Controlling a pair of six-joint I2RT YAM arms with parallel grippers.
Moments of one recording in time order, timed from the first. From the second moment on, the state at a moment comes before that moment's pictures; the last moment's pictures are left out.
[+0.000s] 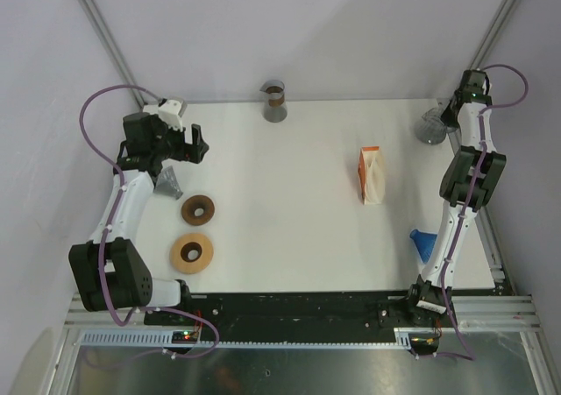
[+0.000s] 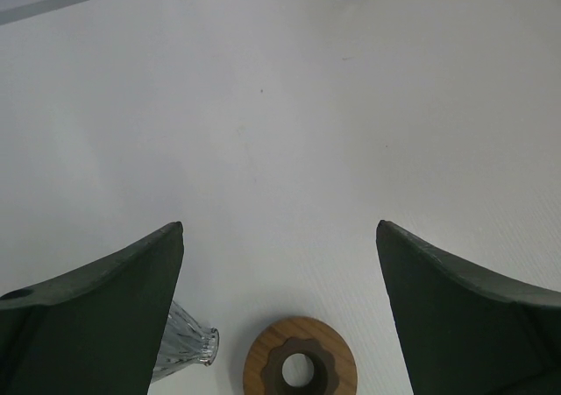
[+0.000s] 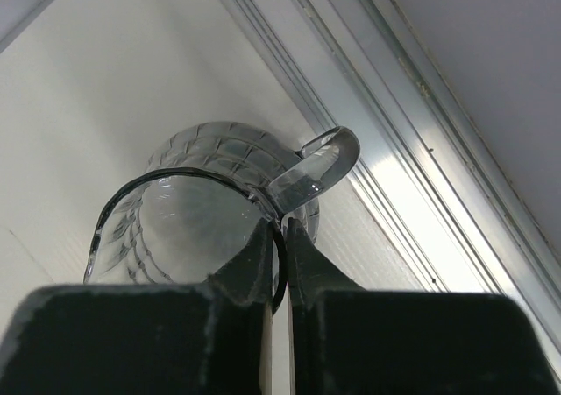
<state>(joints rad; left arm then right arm) 0.11 1.35 1.09 -0.25 0.45 0.20 -0.30 2.44 2.30 -0.68 0.13 0.30</state>
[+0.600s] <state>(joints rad) 0.11 1.35 1.10 -0.29 0.49 0.22 -0.20 2.13 2.12 -0.59 0.19 0.33</state>
